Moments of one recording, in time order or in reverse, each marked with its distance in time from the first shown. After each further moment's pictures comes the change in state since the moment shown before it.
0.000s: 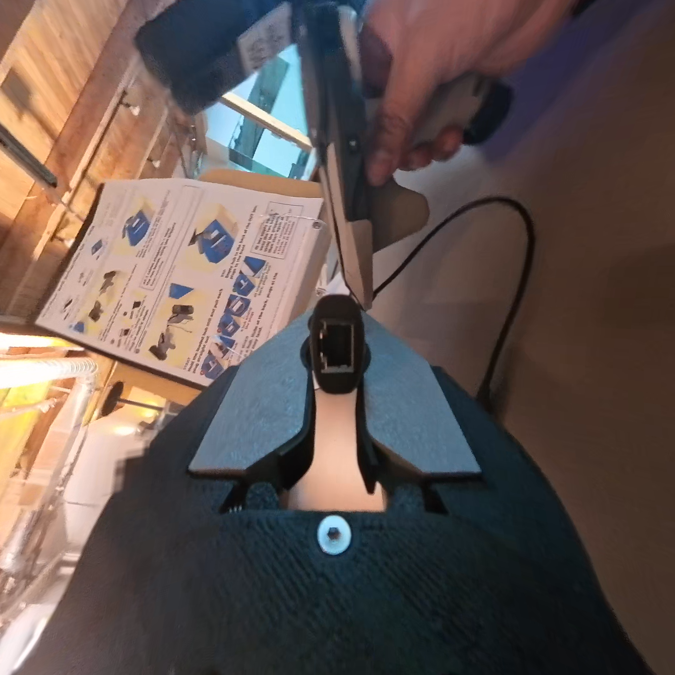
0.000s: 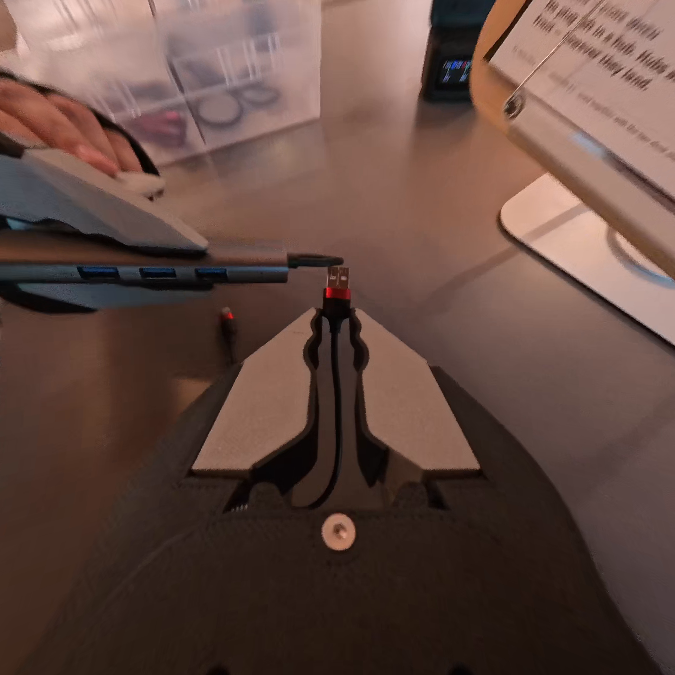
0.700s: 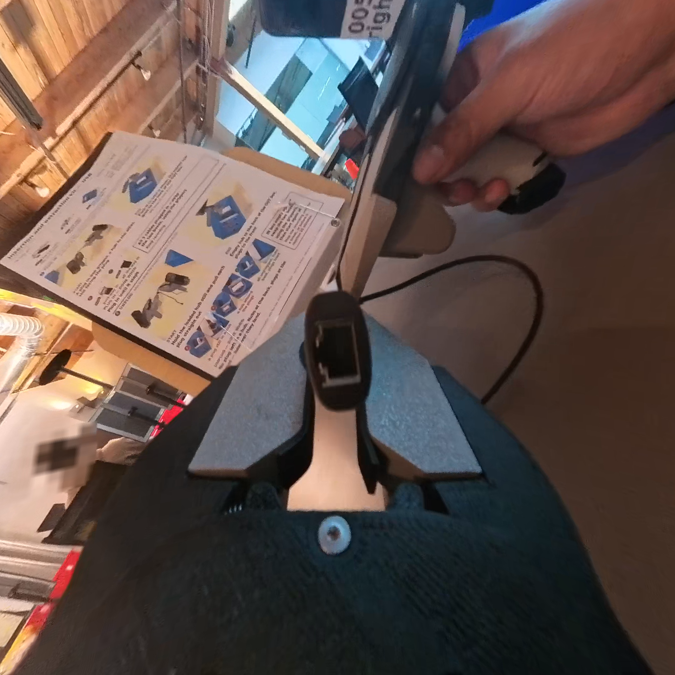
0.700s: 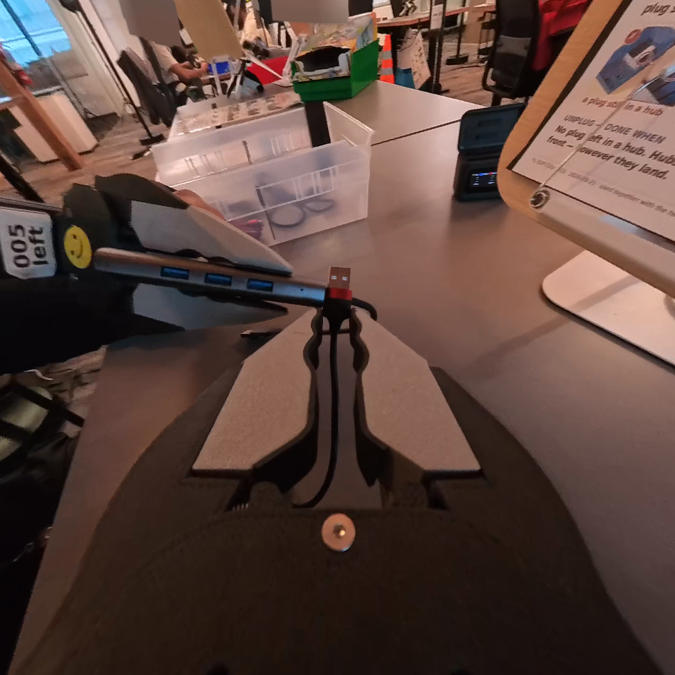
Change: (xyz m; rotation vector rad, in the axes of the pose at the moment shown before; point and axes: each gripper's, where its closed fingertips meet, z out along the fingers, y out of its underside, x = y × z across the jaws) left arm -0.019 0.010 -0.001 0.033 -0.015 -0.200; right arm -0.025 -0.036 -0.004 0.271 -0.128 0.054
